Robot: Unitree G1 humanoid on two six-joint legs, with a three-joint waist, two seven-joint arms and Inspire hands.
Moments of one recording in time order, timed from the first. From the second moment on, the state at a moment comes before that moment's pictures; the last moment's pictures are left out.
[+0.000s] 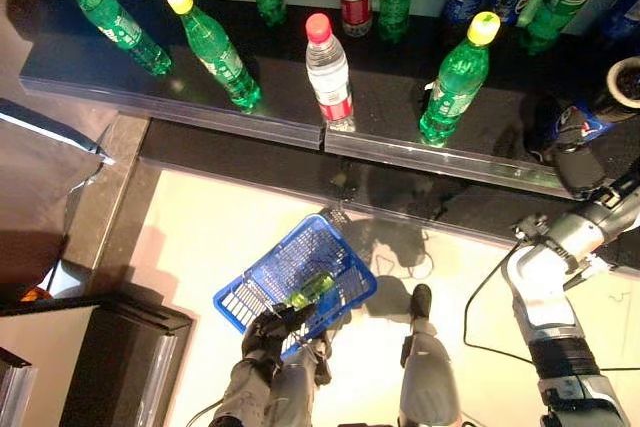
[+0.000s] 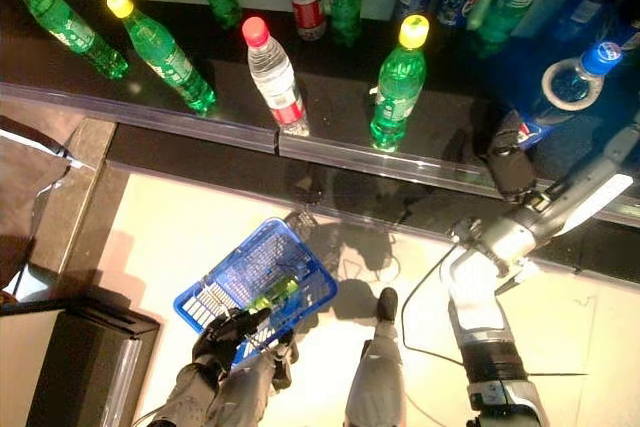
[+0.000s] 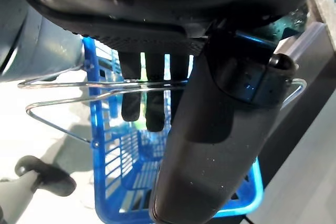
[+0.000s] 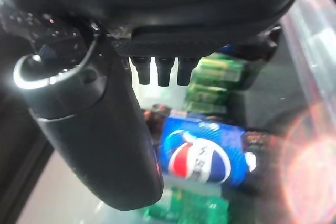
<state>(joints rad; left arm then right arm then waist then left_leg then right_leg) -0.09 0.09 -0.24 0.92 -0.89 -0.22 0.00 -0.35 -0.48 -0.05 0.27 0.13 -0.45 -1.02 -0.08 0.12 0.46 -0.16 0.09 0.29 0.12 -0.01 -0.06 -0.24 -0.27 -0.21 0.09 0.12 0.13</state>
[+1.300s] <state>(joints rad) -0.15 0.12 -0.30 0.91 -0.93 -0.22 -0.02 -0.71 -0.72 -0.06 0.71 0.62 -0.38 -0.56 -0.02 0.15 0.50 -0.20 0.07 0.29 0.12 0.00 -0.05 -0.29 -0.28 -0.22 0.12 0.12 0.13</state>
